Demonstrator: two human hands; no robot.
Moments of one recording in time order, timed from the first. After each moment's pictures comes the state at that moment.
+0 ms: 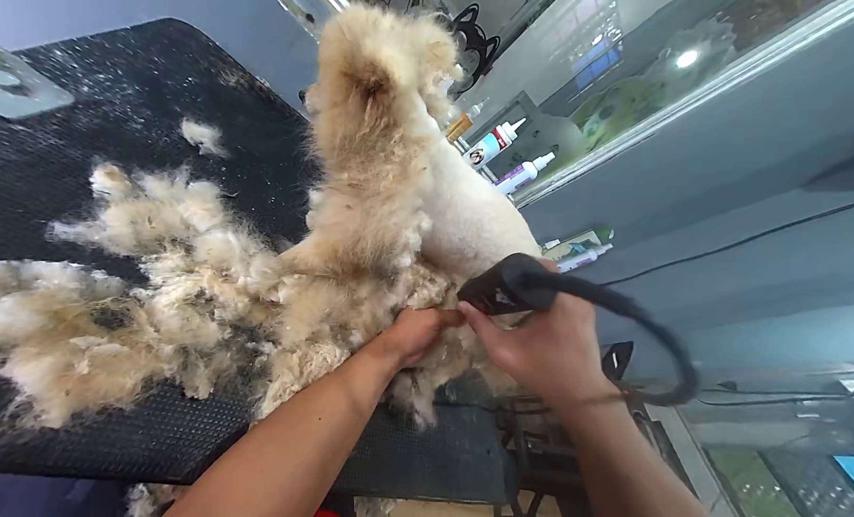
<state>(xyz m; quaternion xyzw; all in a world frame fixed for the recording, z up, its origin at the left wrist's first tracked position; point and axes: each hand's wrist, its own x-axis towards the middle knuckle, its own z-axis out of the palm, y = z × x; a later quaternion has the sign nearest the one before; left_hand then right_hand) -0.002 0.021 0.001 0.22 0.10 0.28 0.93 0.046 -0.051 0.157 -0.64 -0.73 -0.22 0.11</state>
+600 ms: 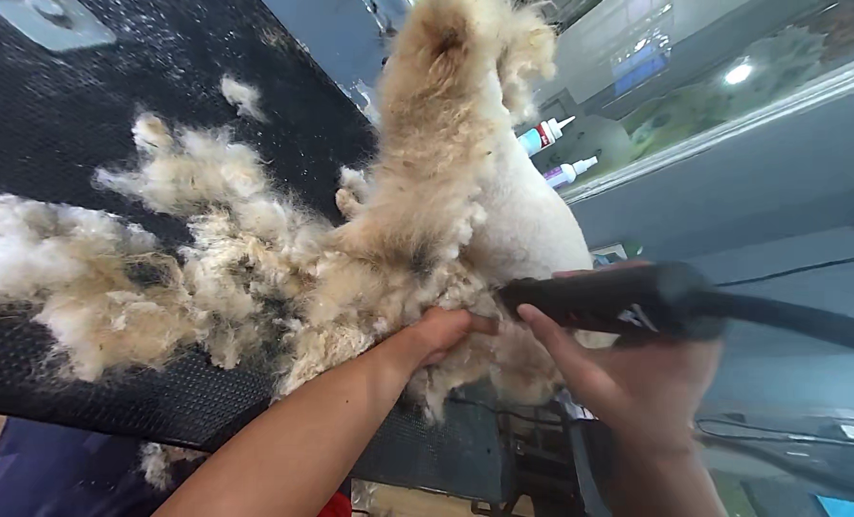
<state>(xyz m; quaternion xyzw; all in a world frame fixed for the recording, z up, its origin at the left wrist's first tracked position) 0.004 0.020 -0.002 0.21 0.12 0.22 0.95 0.047 -0.054 0.171 -0.59 -0.77 -0.16 0.20</state>
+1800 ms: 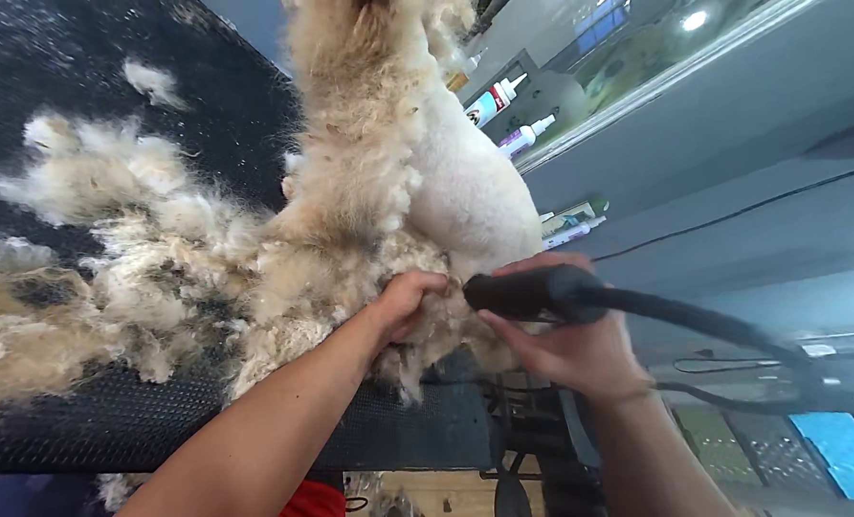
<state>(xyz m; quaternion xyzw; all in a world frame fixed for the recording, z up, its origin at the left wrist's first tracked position) 0.000 0.026 0.001 0.23 0.09 0.27 0.93 0.093 -0.077 0.176 -0.60 -0.79 -0.05 0.14</state>
